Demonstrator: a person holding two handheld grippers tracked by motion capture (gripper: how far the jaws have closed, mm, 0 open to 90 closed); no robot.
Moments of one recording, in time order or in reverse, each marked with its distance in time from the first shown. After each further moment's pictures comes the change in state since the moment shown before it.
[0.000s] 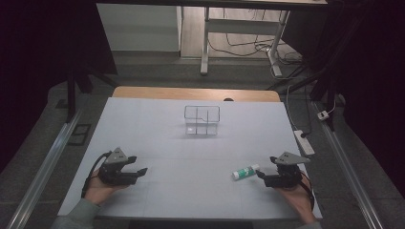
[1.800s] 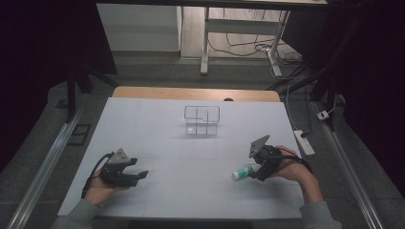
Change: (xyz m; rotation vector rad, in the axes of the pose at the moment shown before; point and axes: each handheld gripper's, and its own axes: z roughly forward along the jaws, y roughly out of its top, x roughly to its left) left arm -0.001 0.000 0.003 0.044 -0.015 0.005; right arm 0.007 0.073 0.042 0.442 0.320 -0.519
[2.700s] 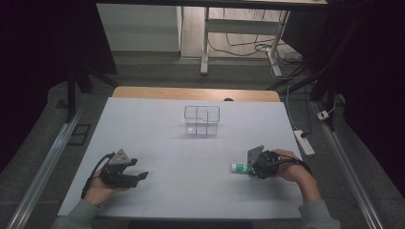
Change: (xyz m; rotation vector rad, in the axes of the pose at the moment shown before) left arm -0.002 0.000 0.000 0.017 -0.001 0.016; right arm 0.010 -0.004 0.014 0.079 -0.070 -0.198
